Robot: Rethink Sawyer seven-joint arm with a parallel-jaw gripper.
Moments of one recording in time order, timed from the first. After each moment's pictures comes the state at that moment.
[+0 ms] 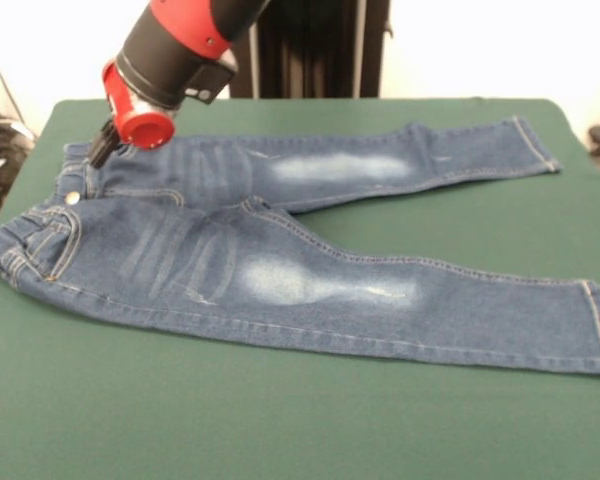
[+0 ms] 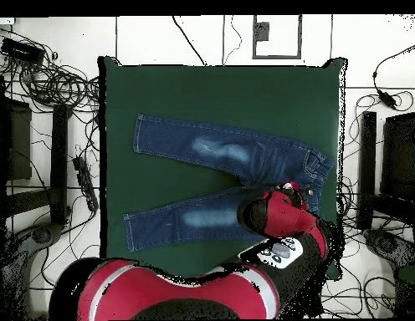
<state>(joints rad) 0.04 -0.18 -0.70 1.61 0.15 0.04 2.67</state>
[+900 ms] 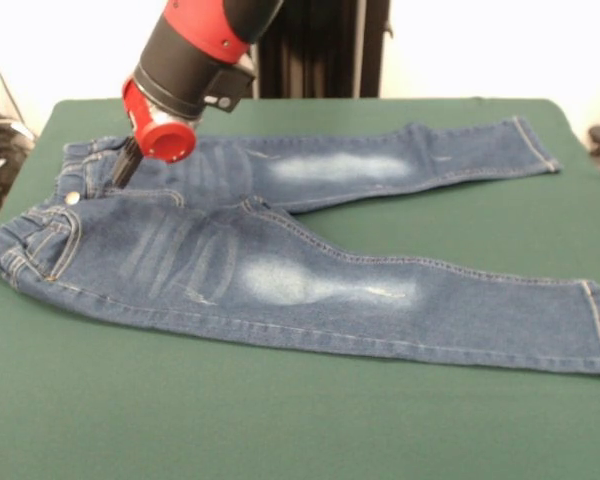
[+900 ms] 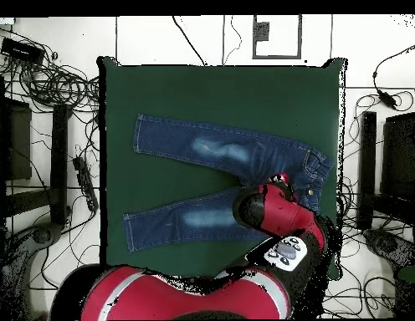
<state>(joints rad) 0.02 -0.23 -0.62 1.61 0.15 0.04 2.67</state>
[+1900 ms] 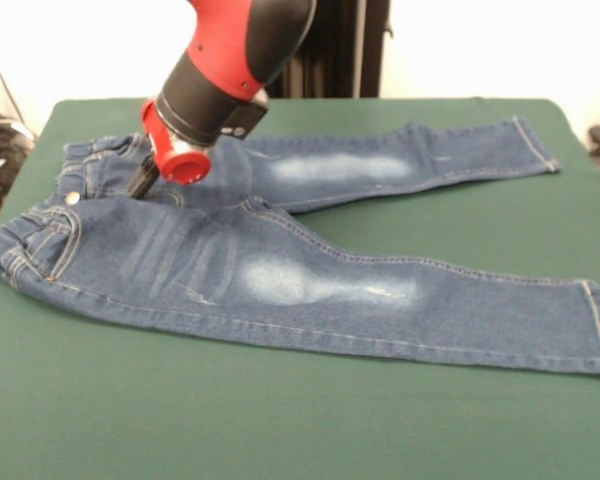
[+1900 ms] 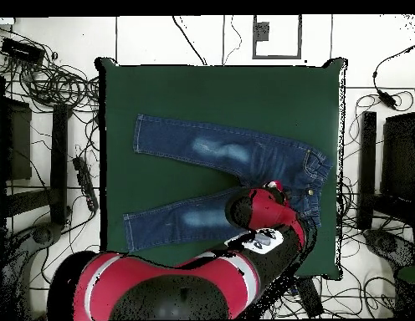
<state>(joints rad) 0.10 -0.07 -0.69 1.59 0.25 0.04 2.67</state>
